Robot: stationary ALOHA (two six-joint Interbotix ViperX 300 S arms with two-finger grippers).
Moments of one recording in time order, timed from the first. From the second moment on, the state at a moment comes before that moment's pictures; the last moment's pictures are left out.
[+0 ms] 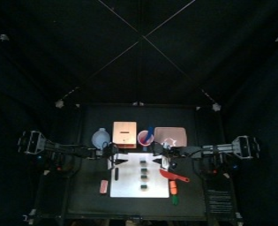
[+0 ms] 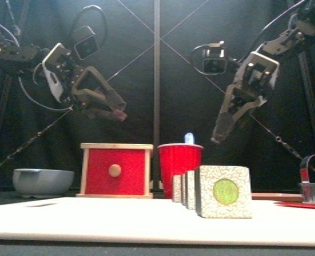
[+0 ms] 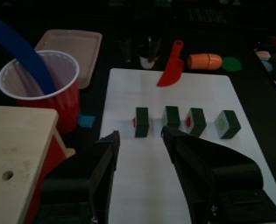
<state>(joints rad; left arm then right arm) 0.03 -0.24 1.02 -0.08 -0.44 0.01 -0.05 -0.13 0.75 0.11 0.21 0.04</state>
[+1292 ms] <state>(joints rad) 0.03 -0.23 1.07 -0.08 -0.44 0.00 -0.04 0.16 0.57 0.06 0.24 0.04</state>
